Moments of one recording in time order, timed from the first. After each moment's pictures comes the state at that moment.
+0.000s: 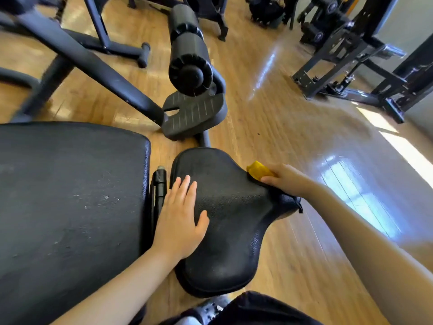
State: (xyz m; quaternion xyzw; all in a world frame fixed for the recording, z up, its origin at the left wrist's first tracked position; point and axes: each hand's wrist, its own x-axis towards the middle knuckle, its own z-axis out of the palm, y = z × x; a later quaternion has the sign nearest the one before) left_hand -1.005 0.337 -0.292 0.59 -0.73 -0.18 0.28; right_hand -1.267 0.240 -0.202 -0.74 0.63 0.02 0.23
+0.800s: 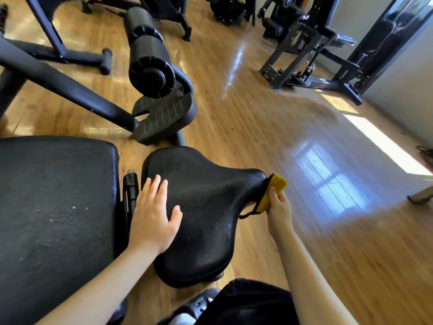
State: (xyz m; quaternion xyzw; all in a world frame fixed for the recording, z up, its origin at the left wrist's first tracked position) left_hand -1.007 0.338 -0.287 0.60 -0.73 -0.18 0.28; right_hand -1.295 0.339 -0.296 -0.28 0.69 -0.57 0.34
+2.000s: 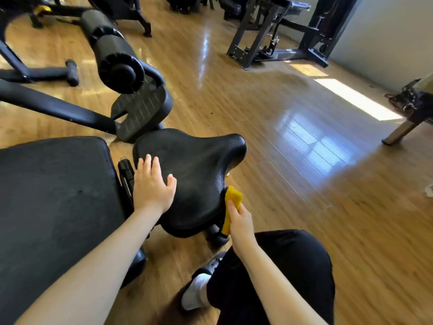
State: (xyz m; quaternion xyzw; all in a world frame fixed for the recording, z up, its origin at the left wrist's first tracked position) left_hand -1.008 0.340 -0.279 0.60 -0.75 -0.15 0.23; right_hand -1.165 0.464 -0.305 -0.21 0.69 -0.57 0.40
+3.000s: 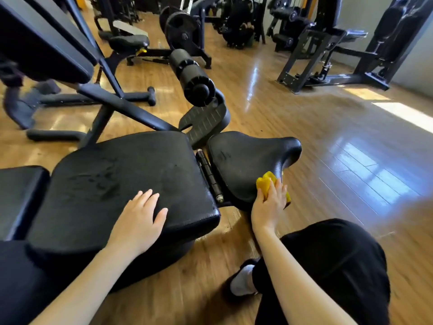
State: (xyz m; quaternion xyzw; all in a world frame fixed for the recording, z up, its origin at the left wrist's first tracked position) left_hand -0.800 0.475 -0.250 0.62 -0.76 -0.12 0.14; right_hand -1.076 0.468 -0.292 -0.37 0.77 -0.52 0.11
